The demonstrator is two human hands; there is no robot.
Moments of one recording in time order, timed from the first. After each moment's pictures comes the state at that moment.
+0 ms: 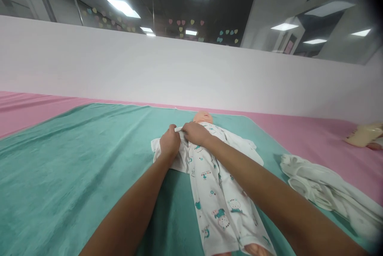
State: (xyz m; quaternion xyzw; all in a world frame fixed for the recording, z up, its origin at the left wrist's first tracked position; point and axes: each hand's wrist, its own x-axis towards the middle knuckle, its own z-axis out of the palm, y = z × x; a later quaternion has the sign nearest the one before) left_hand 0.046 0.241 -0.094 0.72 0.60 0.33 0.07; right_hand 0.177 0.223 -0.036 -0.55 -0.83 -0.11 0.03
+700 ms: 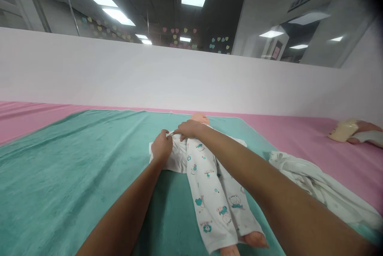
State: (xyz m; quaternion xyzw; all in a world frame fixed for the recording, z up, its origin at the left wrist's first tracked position) left_hand 0.031 0.229 -0.090 0.69 0.63 0.34 0.10; right_hand 0.182 0.246 -0.002 -0.46 -0.87 -0.07 -0.14
